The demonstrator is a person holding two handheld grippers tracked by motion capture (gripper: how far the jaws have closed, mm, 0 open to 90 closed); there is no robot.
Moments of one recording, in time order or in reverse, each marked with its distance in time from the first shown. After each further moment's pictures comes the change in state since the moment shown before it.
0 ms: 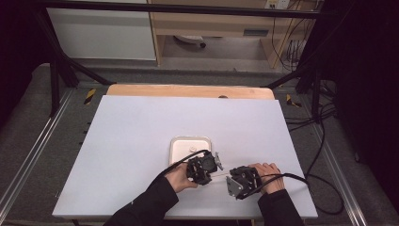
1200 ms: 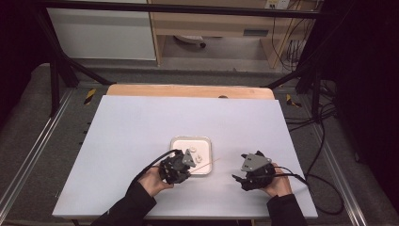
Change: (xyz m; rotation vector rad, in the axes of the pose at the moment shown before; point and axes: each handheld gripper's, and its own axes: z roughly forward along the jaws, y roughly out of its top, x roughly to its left) left arm 0.012 -0.074 -0.031 -0.125 0.096 -0.117; right arm -0.013 -0.044 -0.006 -0.190 0.045 0.746
